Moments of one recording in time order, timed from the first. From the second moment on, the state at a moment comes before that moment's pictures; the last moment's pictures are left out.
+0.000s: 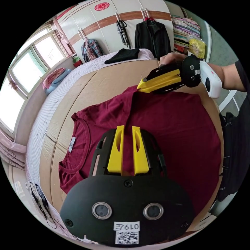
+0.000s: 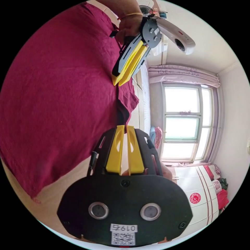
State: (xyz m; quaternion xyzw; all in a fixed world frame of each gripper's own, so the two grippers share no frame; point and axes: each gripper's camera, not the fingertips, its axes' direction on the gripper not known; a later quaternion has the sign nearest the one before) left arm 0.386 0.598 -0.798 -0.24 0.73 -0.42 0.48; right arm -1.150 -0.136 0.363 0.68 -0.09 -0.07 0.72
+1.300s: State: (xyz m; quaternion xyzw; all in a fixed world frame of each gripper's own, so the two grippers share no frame) left arm 0.438 0.663 -0.901 -0.52 0.45 -0.72 0.11; right arm -1.097 -0.080 0.408 0.64 -0.38 0.16 0.65
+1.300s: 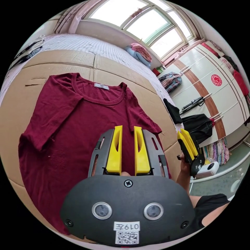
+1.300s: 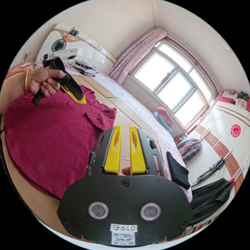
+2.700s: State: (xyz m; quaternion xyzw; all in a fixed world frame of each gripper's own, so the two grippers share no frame) left arm 0.573 0.649 -0.784 -0.54 0.53 -0.64 0.13; right arm -0.930 -0.091 0.373 0.64 -0.23 -0.11 0.72
